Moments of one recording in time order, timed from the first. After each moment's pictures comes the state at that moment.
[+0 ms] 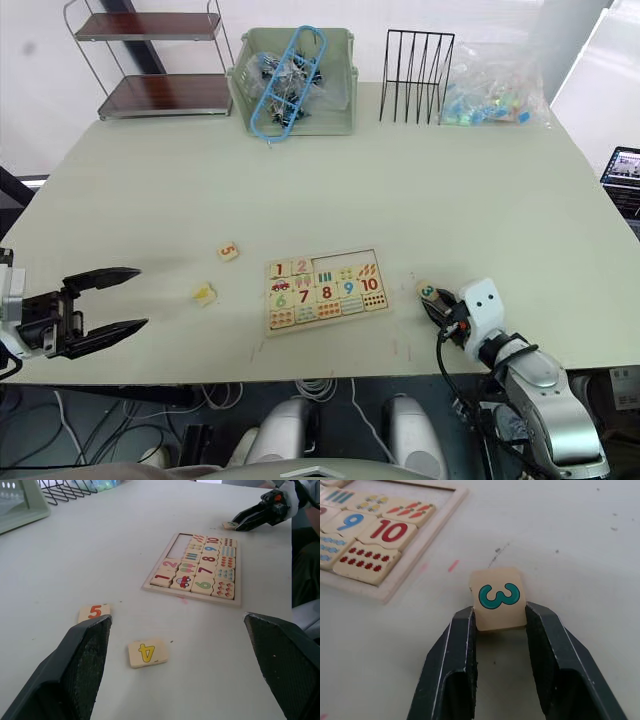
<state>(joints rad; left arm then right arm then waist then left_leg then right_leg) 0.08 1.00 0.38 0.39 -0.78 -0.18 -1.58 0.16 -0.46 -0.02 -0.45 0.31 0.47 0.53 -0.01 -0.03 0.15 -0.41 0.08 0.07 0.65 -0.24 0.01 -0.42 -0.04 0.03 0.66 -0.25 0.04</state>
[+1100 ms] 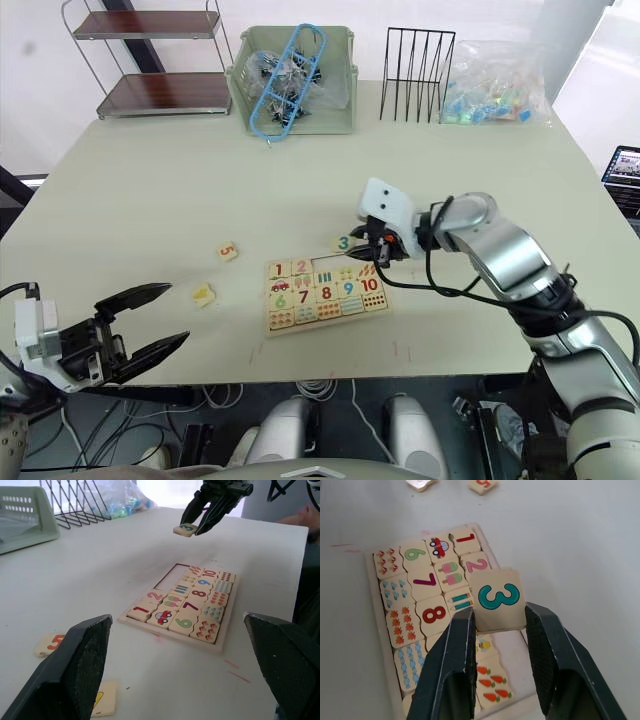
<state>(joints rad) 0.39 0.68 0.51 -0.19 -0.73 -0.03 -1.26 -0.83 -0.60 0.45 -0.15 0.29 0.75 1.02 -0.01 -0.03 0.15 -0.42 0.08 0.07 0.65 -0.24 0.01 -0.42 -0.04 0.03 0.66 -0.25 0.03</state>
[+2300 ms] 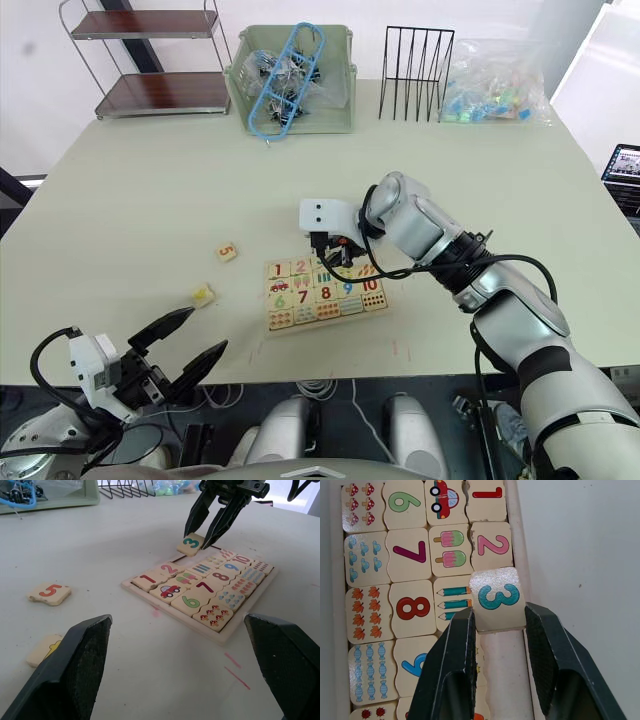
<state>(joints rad) 0.54 0.46 0.38 -0.34 -0.55 -0.07 -0.98 -1.09 -0.36 0.70 0.26 -0.06 0.64 1.22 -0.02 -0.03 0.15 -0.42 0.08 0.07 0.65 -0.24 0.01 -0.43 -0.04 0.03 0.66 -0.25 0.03</state>
